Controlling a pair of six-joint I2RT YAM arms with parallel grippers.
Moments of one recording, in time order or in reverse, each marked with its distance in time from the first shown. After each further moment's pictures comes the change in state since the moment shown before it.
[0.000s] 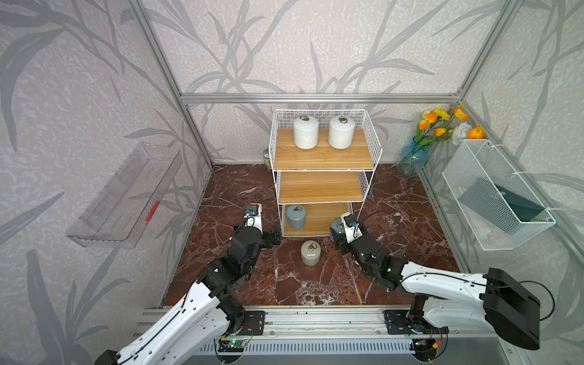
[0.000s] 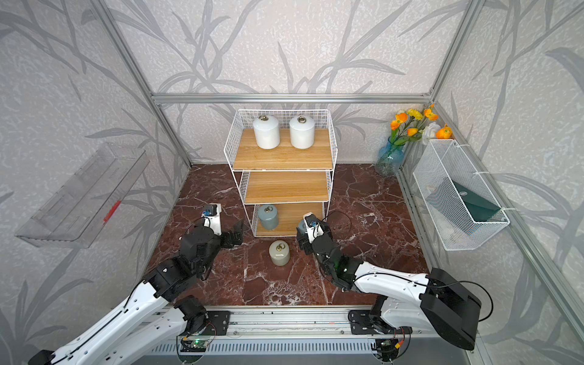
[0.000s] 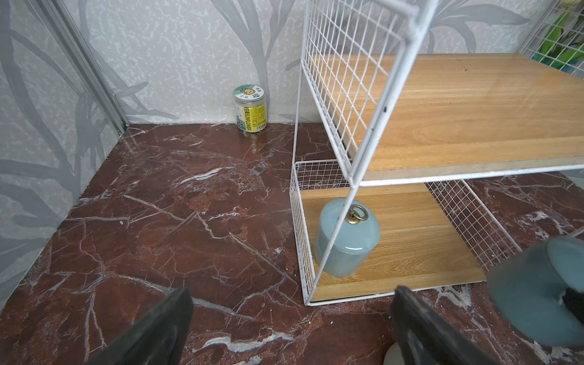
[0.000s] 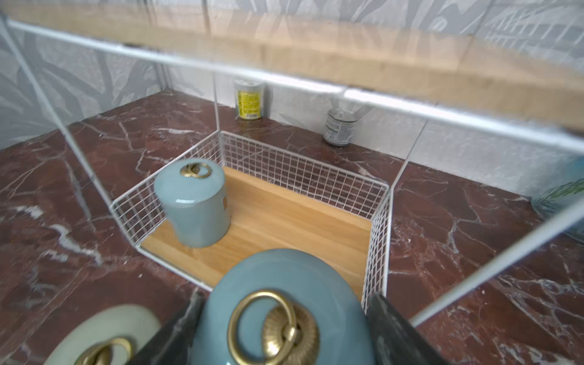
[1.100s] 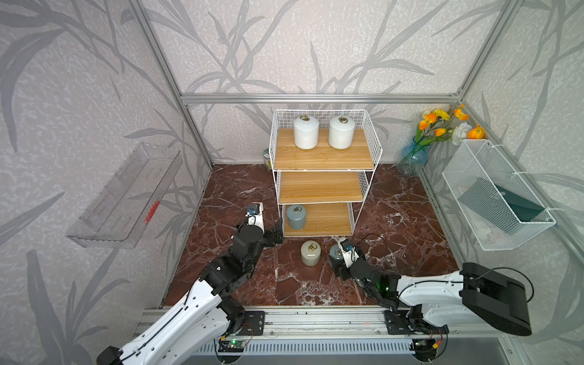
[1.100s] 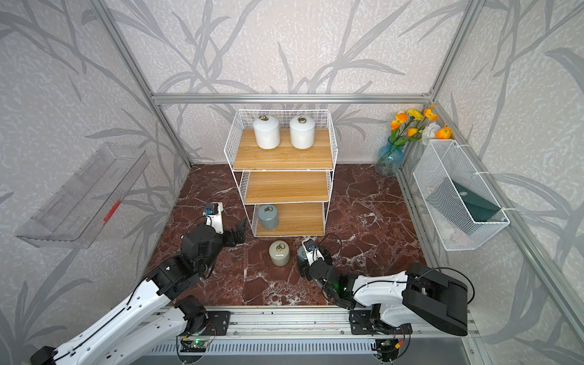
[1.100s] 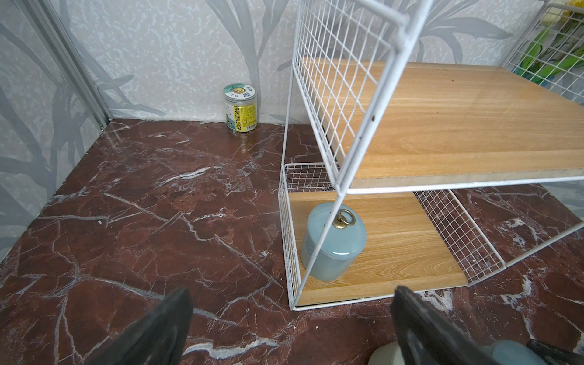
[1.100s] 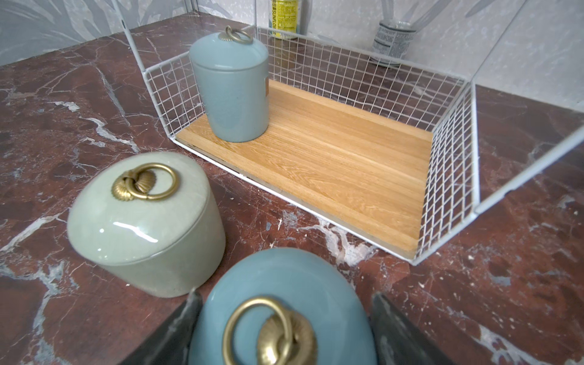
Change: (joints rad) left arm 0.000 0.023 0.000 0.034 0.028 -0.040; right arm 0.151 0.131 -0.184 0.137 0.031 0.164
